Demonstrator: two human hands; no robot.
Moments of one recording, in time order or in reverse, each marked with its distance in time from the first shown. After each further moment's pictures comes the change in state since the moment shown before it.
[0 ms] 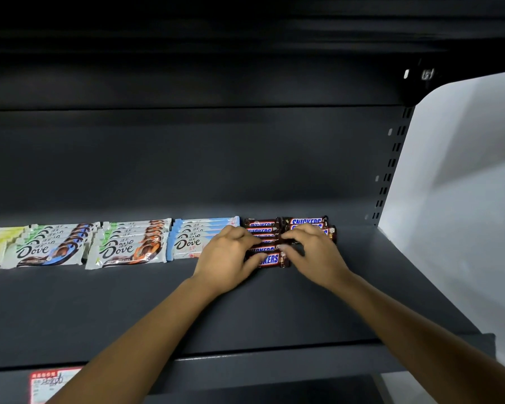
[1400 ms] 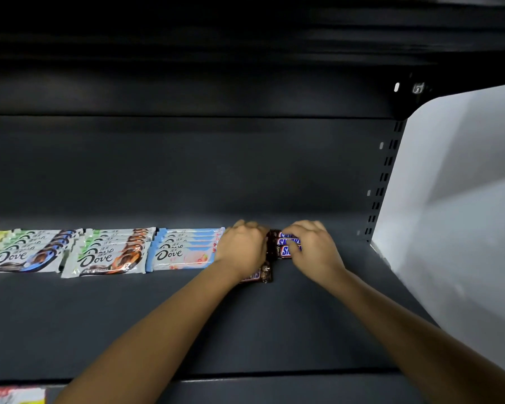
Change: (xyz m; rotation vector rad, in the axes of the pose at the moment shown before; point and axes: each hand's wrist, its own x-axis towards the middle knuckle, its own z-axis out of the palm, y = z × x) left_hand 0.069 0.038 0.018 0.145 -0.029 -0.101; right_hand 0.028 0.023 -0.018 -0.067 0.085 -0.004
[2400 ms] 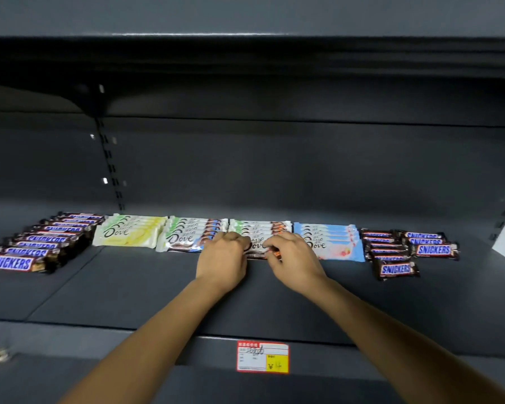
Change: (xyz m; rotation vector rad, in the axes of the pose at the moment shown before) left_hand -0.170 -0.262 -0.076 0.044 0.002 -0.195; right_hand 0.008 -0.294 0.127 0.055 -0.187 -0.080
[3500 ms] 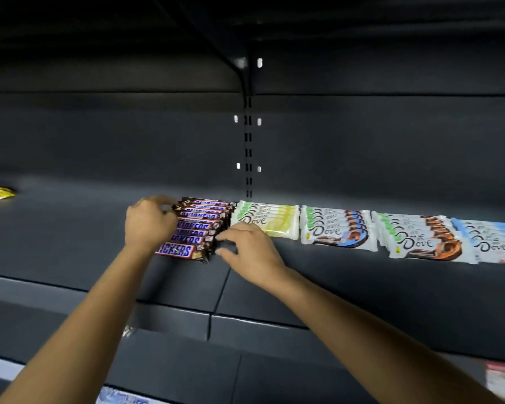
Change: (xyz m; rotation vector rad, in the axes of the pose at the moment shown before) left_hand -0.068 -0.371 -0.102 -0.276 0.277 -0.655; right_hand 0.095 -0.300 0.170 0.229 -0.136 -0.212
